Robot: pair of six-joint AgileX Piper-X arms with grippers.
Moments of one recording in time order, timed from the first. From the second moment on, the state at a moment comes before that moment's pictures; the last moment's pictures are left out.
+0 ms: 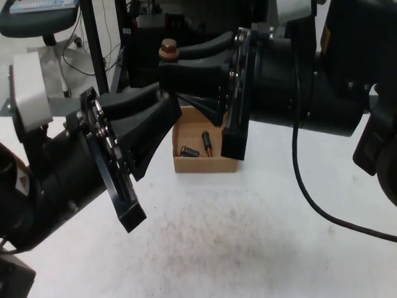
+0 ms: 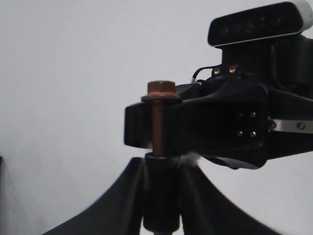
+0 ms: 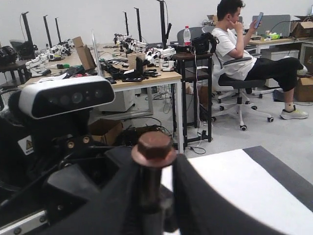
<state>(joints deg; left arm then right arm) -27.3 58.7 -19.1 -56.4 33.3 -14.1 39.3 71.9 -50.3 -17.1 -35.3 4.5</state>
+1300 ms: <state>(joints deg) -27.3 60.6 -28.9 -19.6 17.4 -2.6 37.2 72.3 -49.5 -18.7 -27.2 9.7</state>
